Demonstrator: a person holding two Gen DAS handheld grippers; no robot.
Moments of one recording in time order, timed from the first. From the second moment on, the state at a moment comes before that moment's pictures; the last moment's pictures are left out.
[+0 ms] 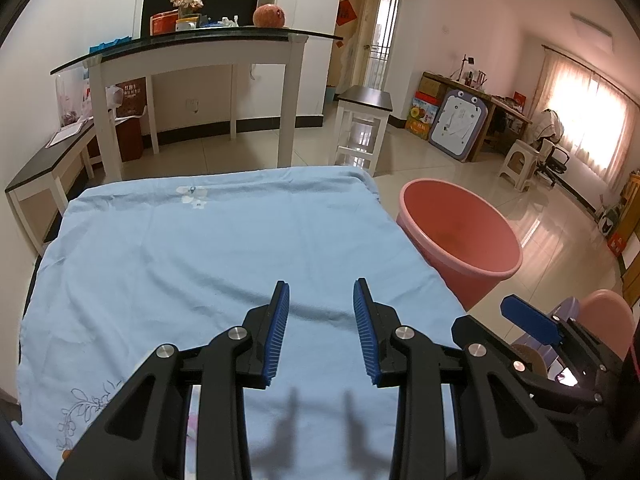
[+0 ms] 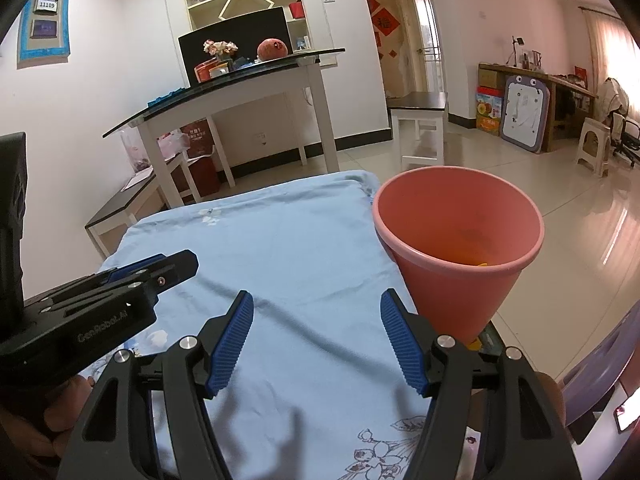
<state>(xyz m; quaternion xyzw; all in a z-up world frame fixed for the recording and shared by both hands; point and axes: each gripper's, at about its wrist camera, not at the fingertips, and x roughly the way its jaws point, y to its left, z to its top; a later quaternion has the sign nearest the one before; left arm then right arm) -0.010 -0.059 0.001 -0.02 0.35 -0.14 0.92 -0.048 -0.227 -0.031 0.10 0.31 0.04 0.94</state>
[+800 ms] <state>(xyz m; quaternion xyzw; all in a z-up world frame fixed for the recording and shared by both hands) -0.011 -0.061 0.010 -0.01 0.35 -0.15 0.93 -0.052 -0.226 -0.028 0.10 0.31 0.04 0.94</state>
